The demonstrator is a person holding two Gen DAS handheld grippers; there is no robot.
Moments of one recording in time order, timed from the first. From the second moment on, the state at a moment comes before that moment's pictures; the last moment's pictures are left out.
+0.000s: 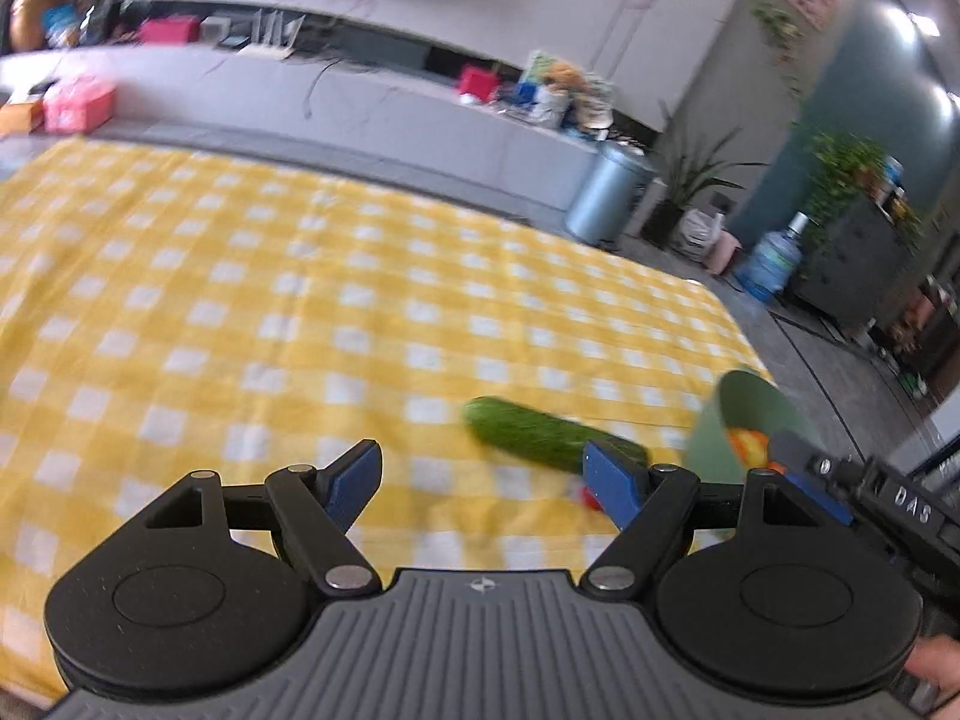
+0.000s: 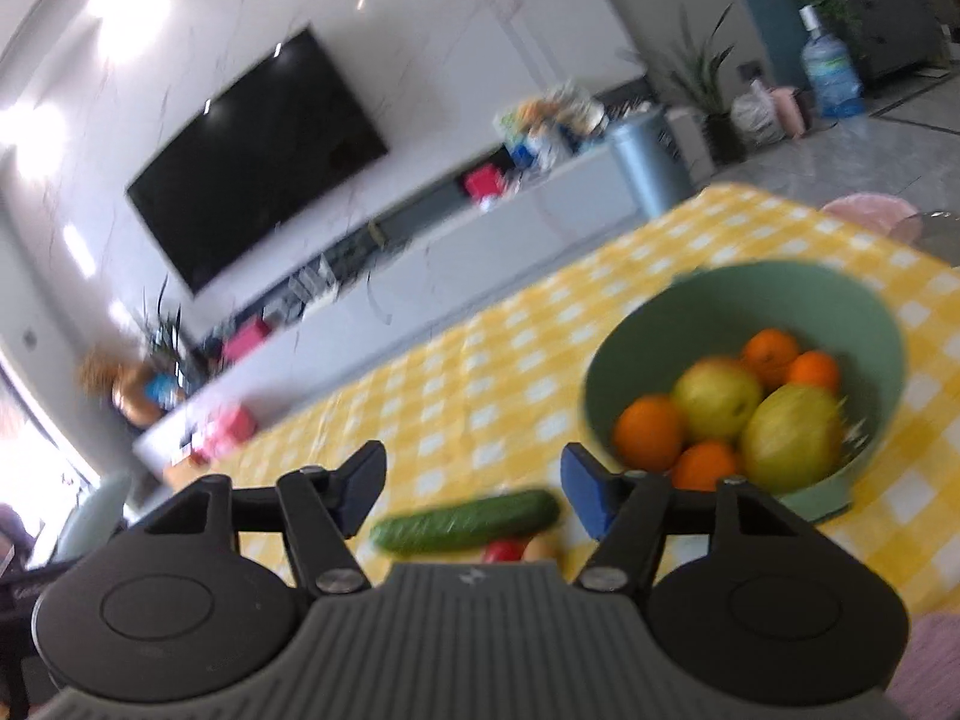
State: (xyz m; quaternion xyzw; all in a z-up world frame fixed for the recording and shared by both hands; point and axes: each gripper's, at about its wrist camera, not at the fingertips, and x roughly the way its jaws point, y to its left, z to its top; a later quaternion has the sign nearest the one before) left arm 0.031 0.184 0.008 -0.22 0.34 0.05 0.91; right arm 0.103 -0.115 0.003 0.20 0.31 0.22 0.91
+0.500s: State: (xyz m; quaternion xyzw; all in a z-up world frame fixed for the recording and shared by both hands) left arm 0.040 0.196 -0.034 -0.26 0.37 0.00 0.89; right arm 0.132 -0.106 -0.059 0.20 0.47 0.08 0.86
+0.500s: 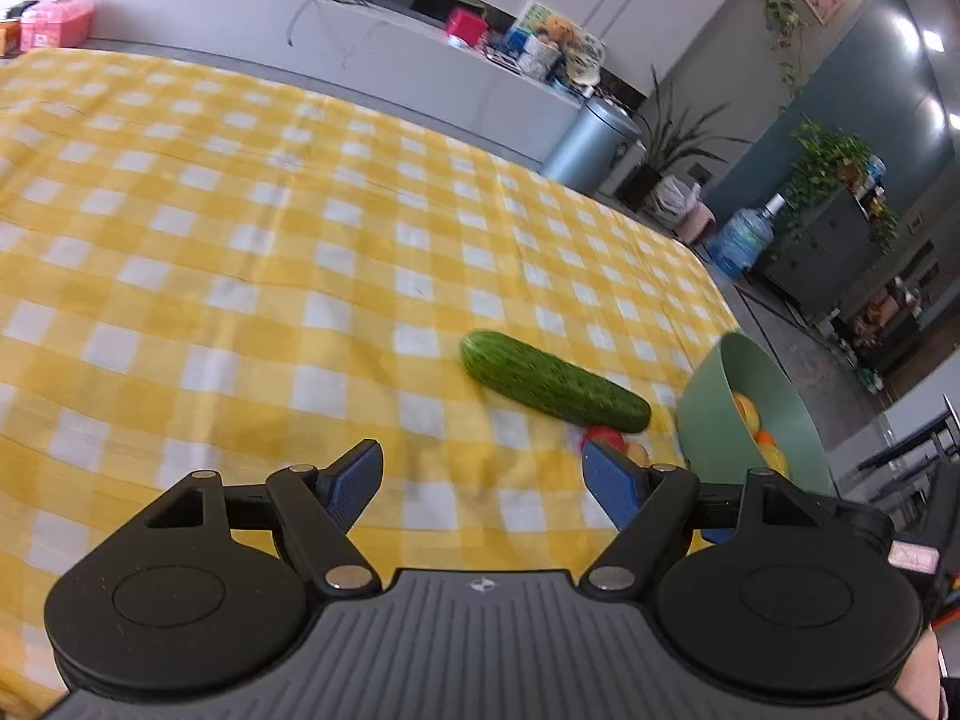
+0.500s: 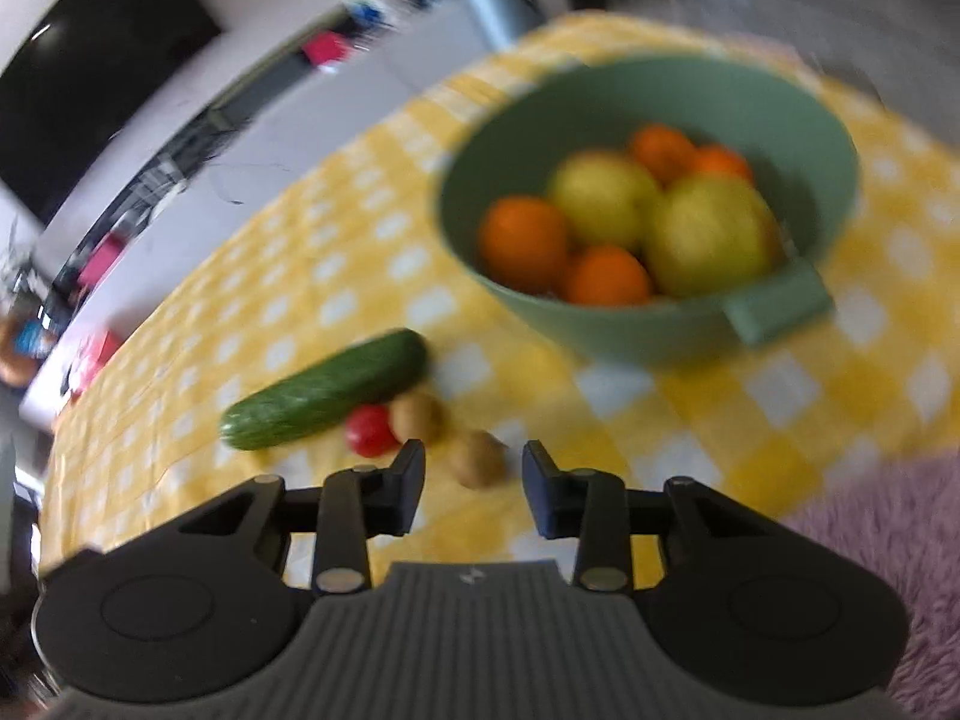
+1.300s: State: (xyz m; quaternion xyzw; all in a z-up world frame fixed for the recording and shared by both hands) left arm 0.043 0.180 -0.041 -0.24 0.40 -0.01 0.89; right arm 0.161 -0.082 -0.076 0.17 0.51 0.06 0.84
